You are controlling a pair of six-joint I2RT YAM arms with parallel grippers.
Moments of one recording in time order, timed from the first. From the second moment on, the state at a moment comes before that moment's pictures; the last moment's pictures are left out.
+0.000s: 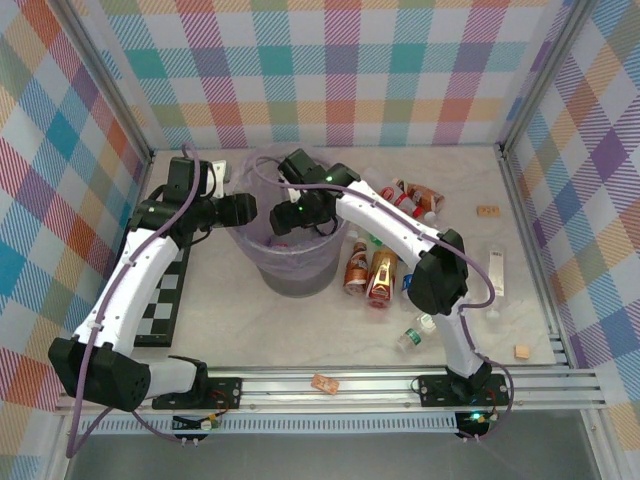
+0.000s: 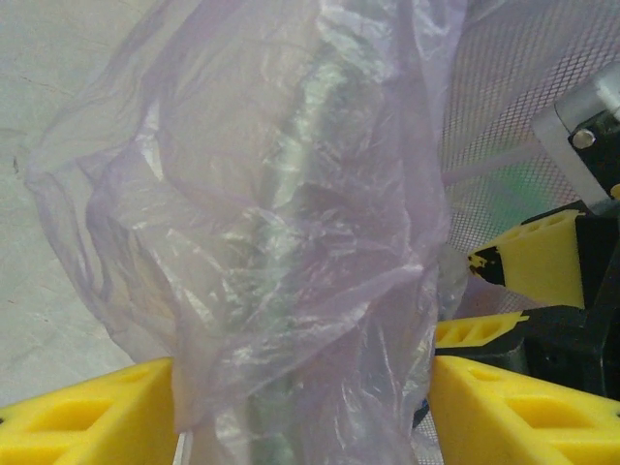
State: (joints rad) left arm -0.21 1.28 1.33 -0.84 0.17 -0.27; right arm 0.82 2.13 2.15 -1.07 -0.07 0.36
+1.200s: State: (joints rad) left arm -0.21 1.32 1.36 -0.83 0.18 -0.28; right arm -0.31 1.43 1.37 -1.20 0.12 0.17
